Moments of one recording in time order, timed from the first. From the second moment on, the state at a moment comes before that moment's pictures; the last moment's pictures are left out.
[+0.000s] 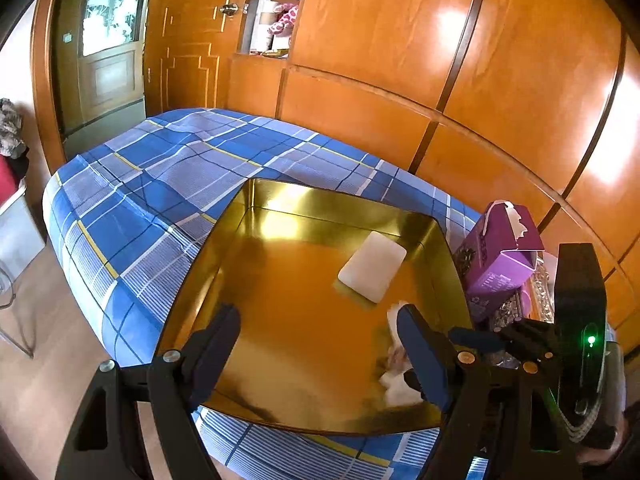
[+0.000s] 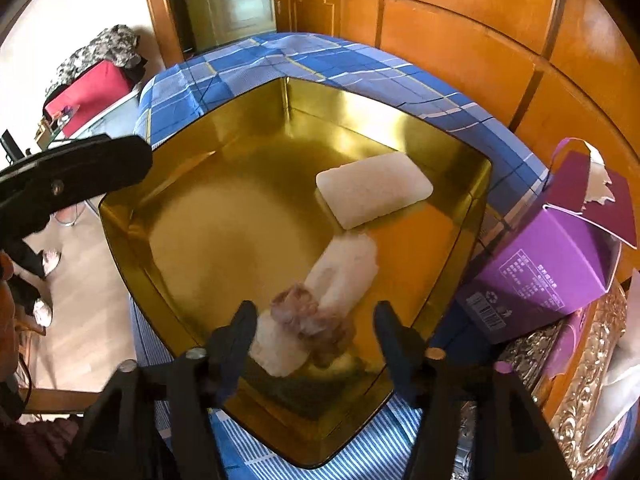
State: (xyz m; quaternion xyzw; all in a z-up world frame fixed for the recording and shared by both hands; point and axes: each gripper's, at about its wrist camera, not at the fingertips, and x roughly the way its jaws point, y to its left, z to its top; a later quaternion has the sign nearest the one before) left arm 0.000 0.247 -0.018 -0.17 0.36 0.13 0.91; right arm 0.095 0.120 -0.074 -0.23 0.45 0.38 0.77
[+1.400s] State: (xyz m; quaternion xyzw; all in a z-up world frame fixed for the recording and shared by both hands) left arm 0.046 -0.059 0.017 0.06 0.40 -0.27 0.87; right arm -0.016 -0.328 -0.025 0.09 0.37 -0.13 0.92
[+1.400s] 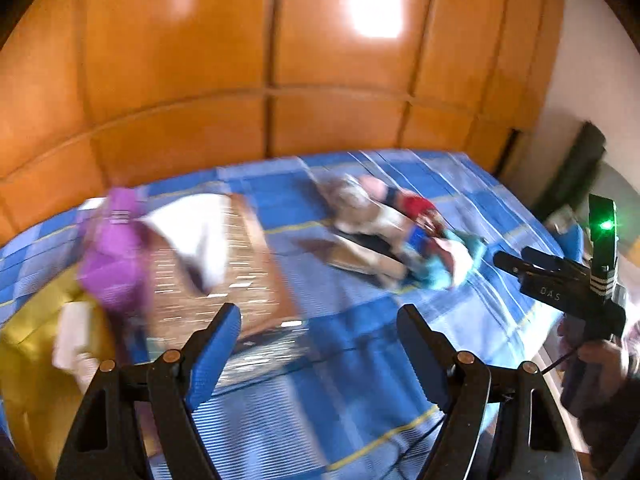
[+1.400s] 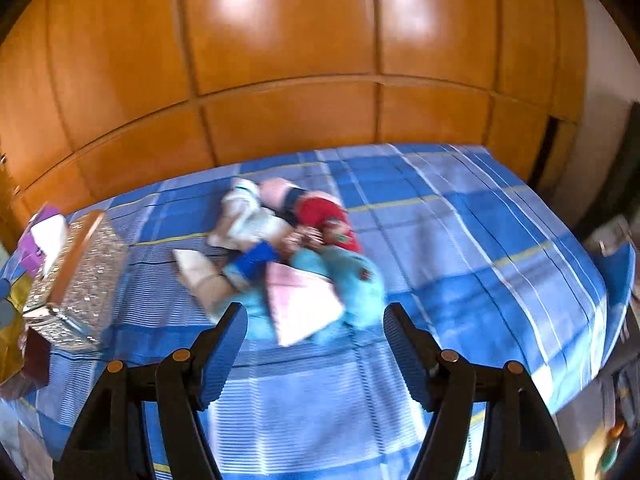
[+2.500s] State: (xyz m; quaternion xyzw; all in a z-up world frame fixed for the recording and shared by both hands) left arm 0.167 -0.203 -0.096 -0.03 0.53 -0.21 0.82; right arm -0.034 -0.389 -0.052 0.22 0.36 -0.12 0.90
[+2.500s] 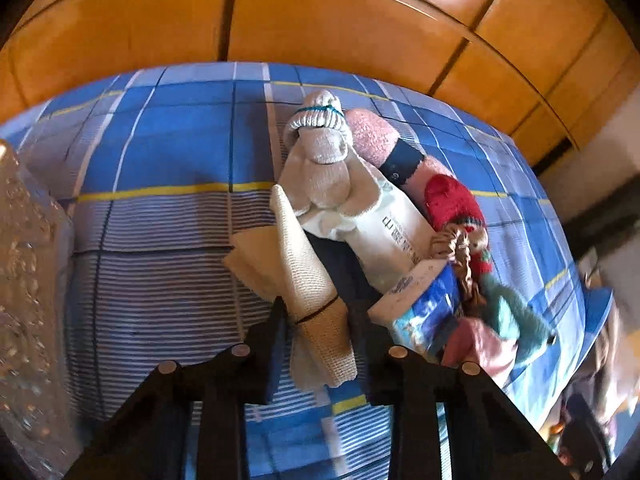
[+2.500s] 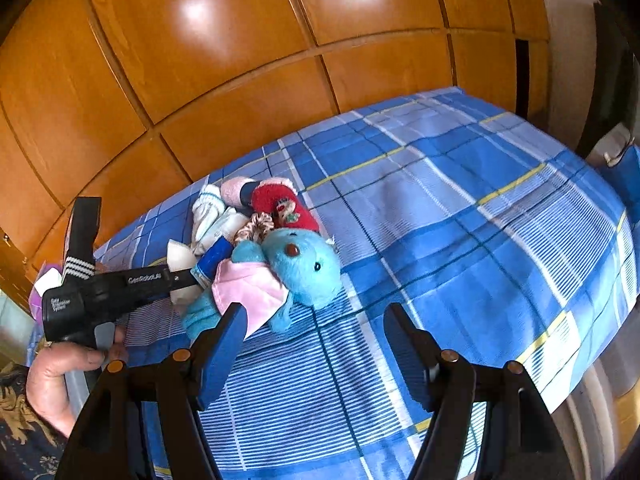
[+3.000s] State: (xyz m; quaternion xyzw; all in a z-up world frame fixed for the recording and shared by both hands) left arm 0.162 -0.190 -0.108 0.01 0.53 -0.23 0.82; right arm 0.012 -0.403 -0.100 0.47 0.37 -0.06 0.80
